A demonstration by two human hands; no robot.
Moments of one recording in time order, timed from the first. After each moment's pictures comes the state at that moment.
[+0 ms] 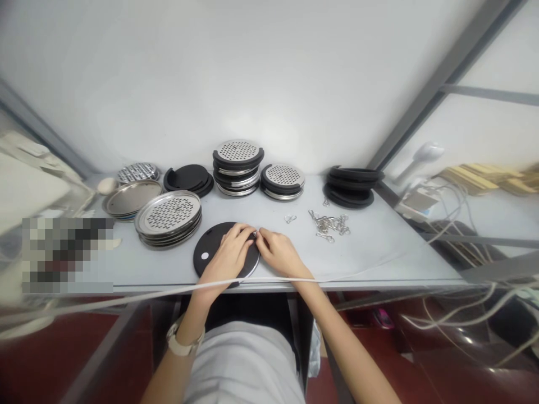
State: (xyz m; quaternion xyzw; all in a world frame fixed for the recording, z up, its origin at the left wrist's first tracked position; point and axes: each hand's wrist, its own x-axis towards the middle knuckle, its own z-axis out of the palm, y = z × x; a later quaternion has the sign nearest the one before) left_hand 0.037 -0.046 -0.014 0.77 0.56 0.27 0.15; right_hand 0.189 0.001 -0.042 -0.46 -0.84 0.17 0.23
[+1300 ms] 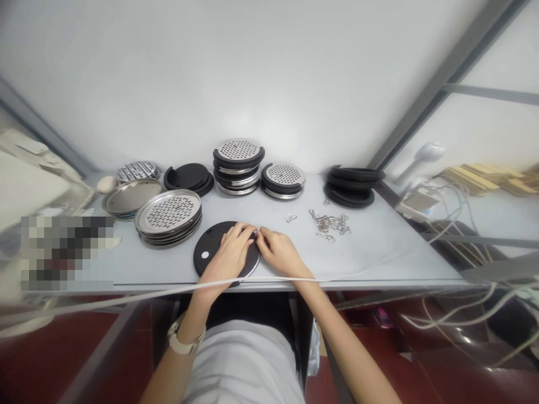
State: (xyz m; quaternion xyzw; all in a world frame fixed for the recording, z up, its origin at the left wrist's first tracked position) left_hand 0.038 -0.046 -0.016 0.77 0.56 0.25 0.14; right_hand 0.189 0.001 -0.041 -0.46 -0.84 0.18 0.23
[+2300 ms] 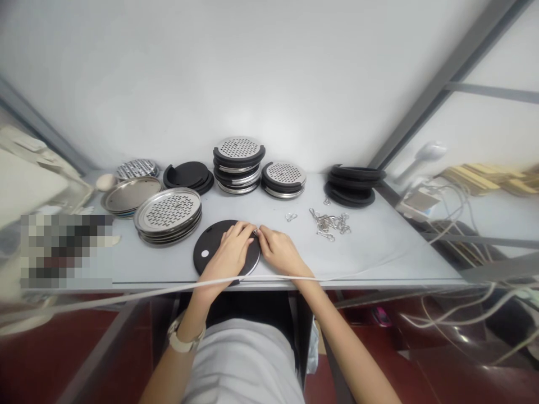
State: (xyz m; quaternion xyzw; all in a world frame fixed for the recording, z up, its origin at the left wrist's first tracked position) left_hand 0.039 -0.046 -0.014 0.78 0.57 0.24 0.13; right_hand 0.189 0.001 -0.040 -0.46 -0.85 0.14 0.20
